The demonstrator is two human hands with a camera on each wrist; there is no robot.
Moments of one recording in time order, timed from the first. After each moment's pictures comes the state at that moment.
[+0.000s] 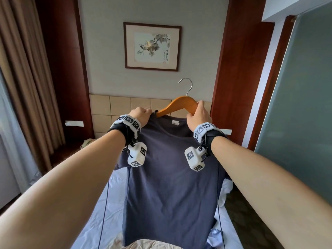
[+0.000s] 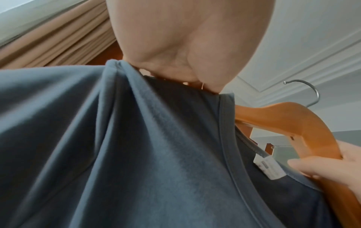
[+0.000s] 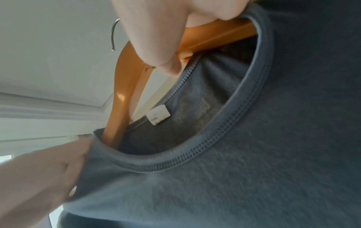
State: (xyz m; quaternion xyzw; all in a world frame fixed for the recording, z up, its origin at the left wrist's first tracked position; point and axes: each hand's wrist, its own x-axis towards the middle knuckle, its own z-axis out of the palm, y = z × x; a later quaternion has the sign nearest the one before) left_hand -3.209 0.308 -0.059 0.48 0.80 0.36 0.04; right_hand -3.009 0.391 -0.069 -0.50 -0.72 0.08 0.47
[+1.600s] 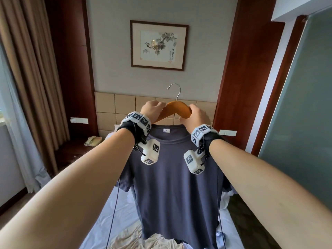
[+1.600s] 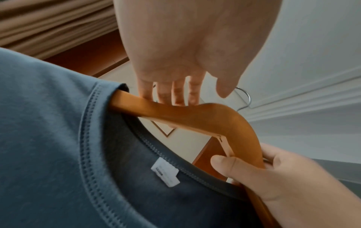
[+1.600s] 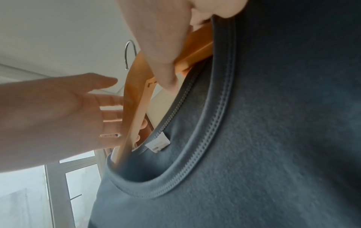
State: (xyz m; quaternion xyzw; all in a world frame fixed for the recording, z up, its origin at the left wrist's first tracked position) left_hand -3.200 0.321 -0.055 0.50 0.68 0.52 0.11; right_hand -3.033 0.392 -0.077 -0.47 -0.78 0.05 0.42
